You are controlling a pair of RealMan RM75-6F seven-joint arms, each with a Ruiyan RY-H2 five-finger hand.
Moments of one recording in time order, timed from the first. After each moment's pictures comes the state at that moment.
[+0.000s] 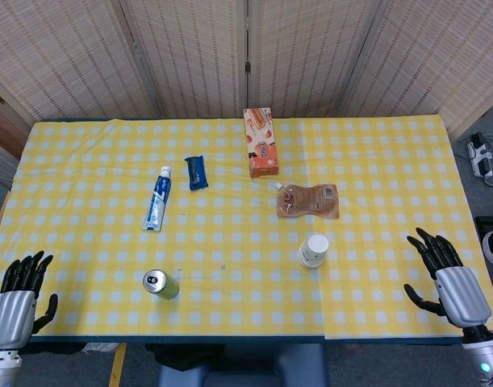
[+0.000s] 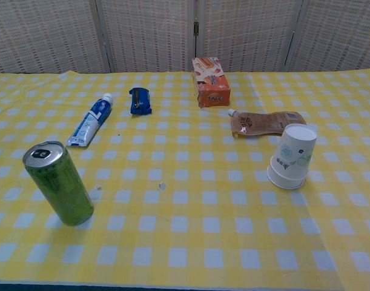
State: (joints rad) left arm -0.02 -1.25 -0.02 -1.56 1.54 1.56 0.14; right arm 0.10 -1.07 -0.01 -1.62 -1.64 1.48 0.21
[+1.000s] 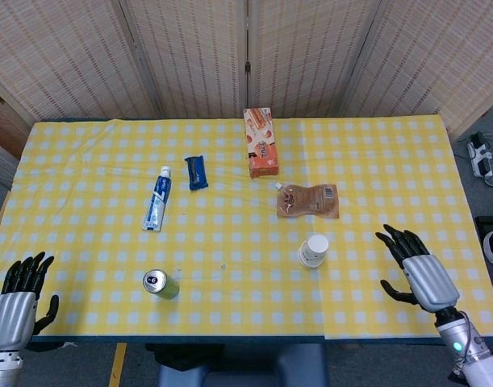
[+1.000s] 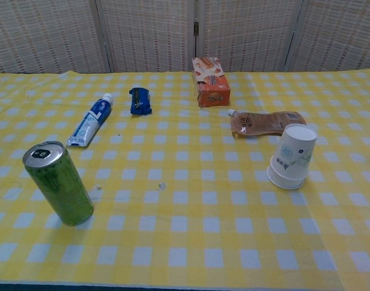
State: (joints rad) left arm -0.01 -1.26 -0.01 -1.56 1.55 1.57 0.13; right arm 0.22 -1.02 0.02 -1.77 -1.56 1.23 0.07
